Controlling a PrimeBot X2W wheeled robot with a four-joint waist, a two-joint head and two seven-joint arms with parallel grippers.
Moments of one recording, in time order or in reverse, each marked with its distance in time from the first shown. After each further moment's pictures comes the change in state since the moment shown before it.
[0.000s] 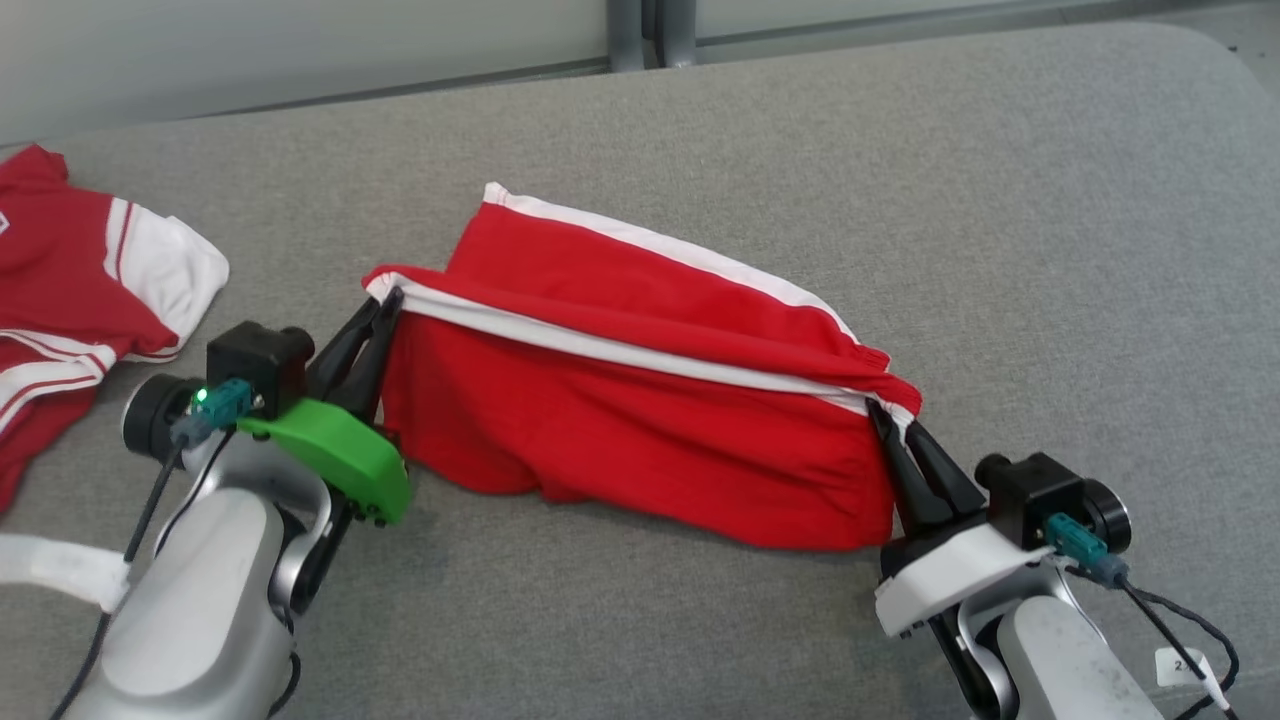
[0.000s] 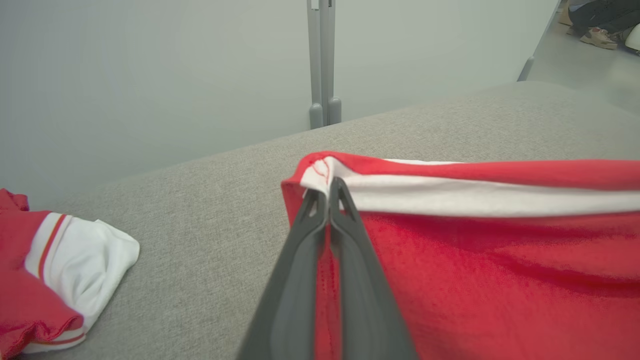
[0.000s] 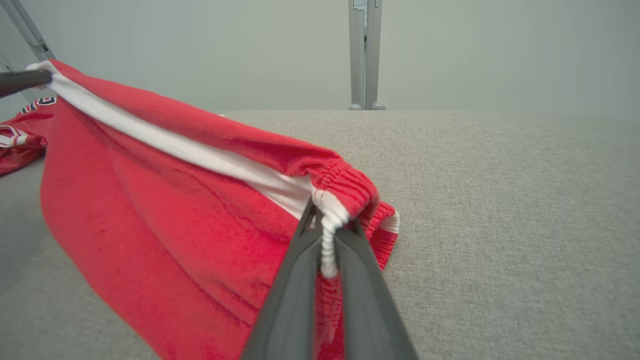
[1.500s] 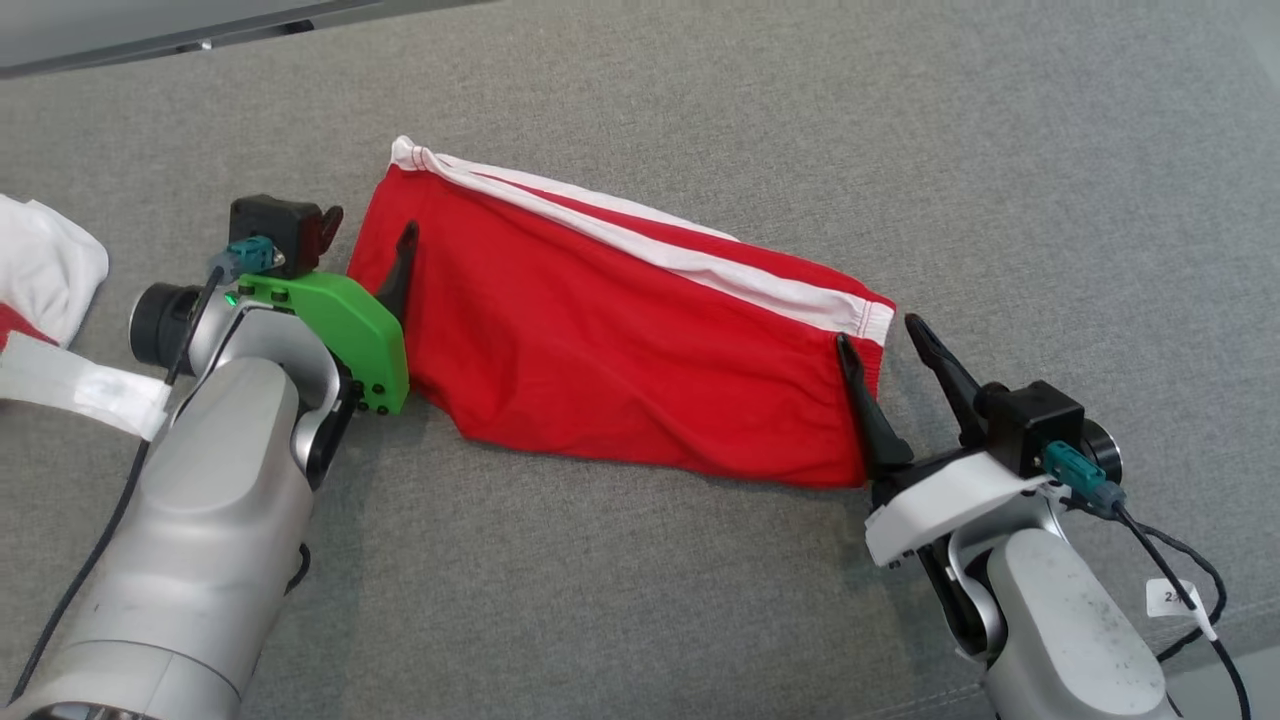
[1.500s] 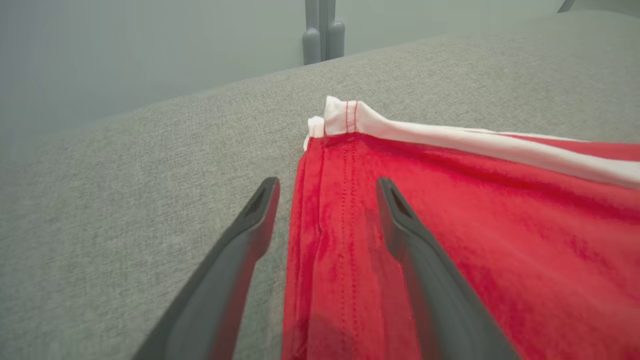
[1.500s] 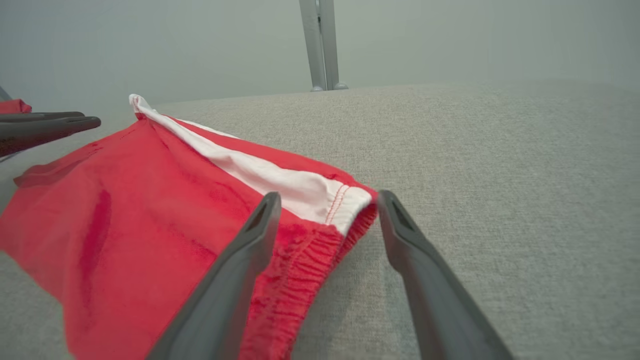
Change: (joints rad) left arm -0.431 -0.130 -0.120 0.654 -0.045 -0.044 -0.044; right arm -0.161 0.027 -0.020 0.109 0.036 0.000 0.000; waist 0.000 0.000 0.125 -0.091
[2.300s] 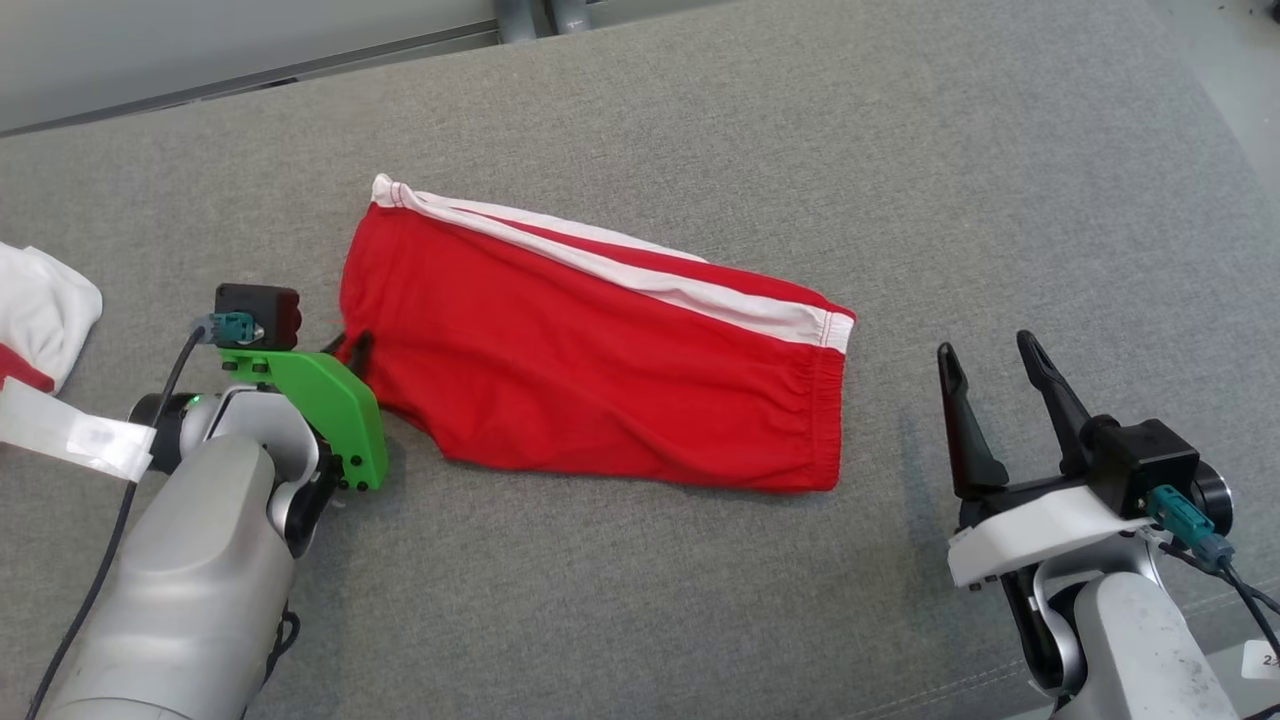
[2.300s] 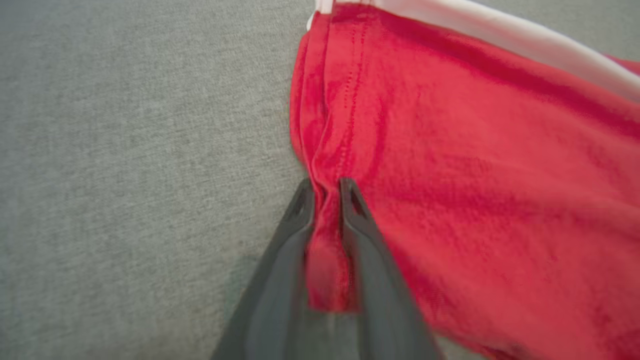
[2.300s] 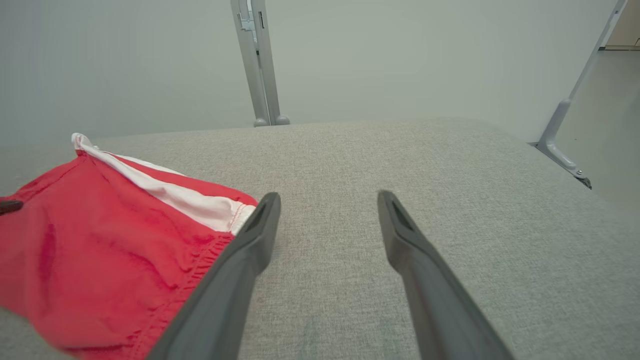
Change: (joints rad) left arm 0.099 0.031 0.002 0.031 -0.126 -0.002 0.150; right arm 0.156 -0.001 -0.166 -0.209 -0.072 0.000 0.050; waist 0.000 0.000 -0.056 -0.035
